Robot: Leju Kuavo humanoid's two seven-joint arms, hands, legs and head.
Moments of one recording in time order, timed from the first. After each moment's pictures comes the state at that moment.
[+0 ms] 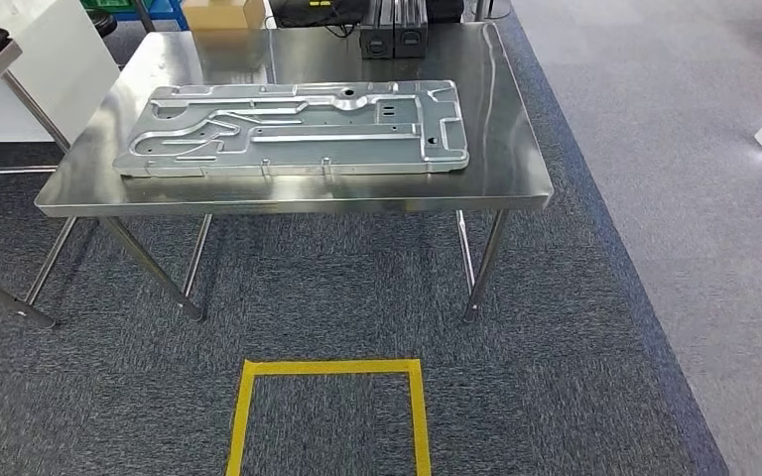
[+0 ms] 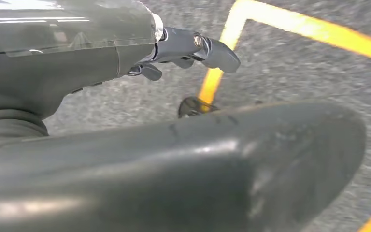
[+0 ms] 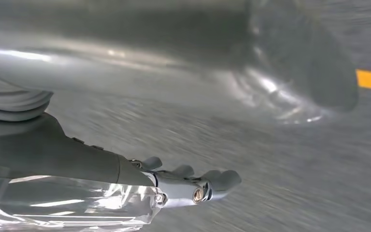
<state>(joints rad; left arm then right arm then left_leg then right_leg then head) -0.06 -0.09 1.39 -0.22 -0.93 -0.09 -0.27 0.03 -0.04 -0.46 -0.37 0.60 -0.12 -0.28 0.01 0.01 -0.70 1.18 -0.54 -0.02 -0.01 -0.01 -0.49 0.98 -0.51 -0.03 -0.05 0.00</state>
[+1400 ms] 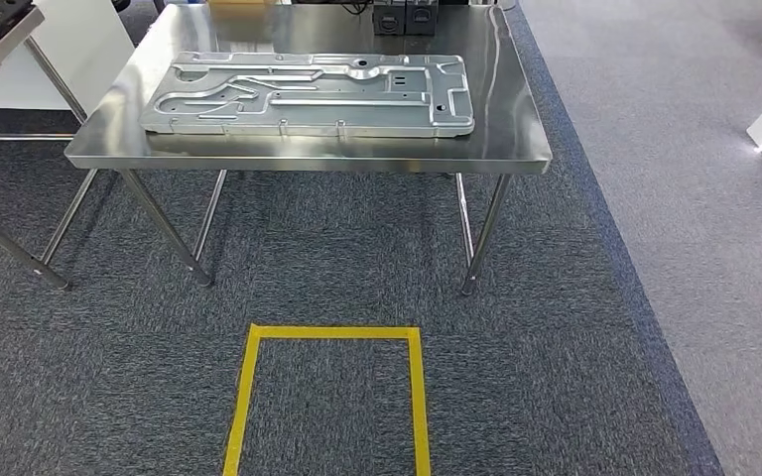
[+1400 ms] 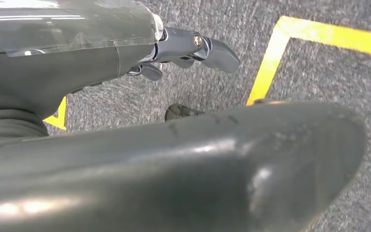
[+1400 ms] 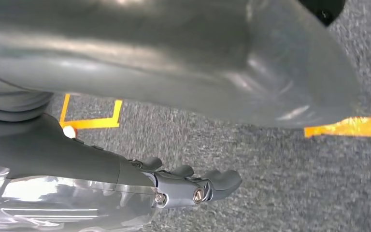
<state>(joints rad) -0.05 -0.07 1.35 -0.22 -0.99 -0.10 -0.29 -0.02 0.04 -0.60 -0.20 0.57 -0.02 -0.05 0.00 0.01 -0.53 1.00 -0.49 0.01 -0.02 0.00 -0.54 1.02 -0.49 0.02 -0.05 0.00</state>
